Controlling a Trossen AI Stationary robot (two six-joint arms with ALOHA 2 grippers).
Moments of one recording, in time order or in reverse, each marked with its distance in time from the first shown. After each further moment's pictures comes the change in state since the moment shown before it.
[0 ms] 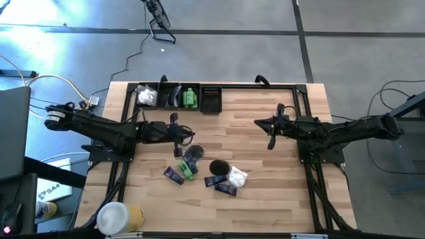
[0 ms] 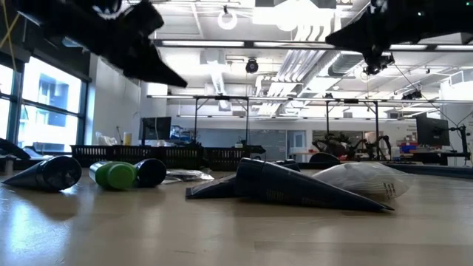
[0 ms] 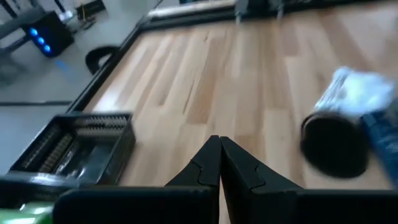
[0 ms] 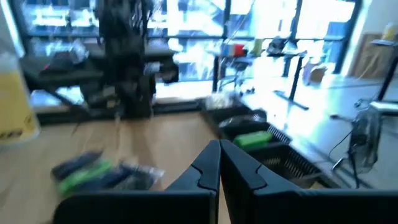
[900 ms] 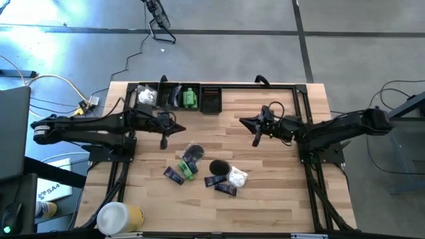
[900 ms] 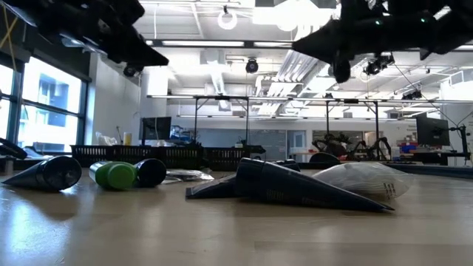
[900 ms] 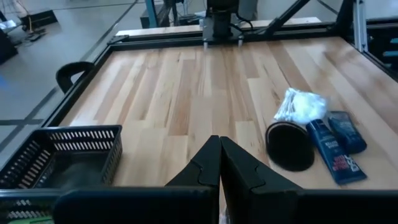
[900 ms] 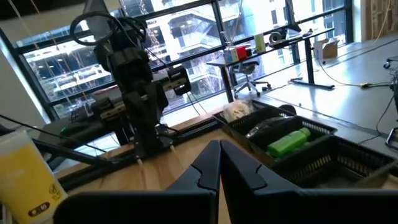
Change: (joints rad) left arm 0.258 -0.287 -0.019 -0.198 0.445 0.048; right arm -0.053 0.422 0.033 0.472 -0.050 0.294
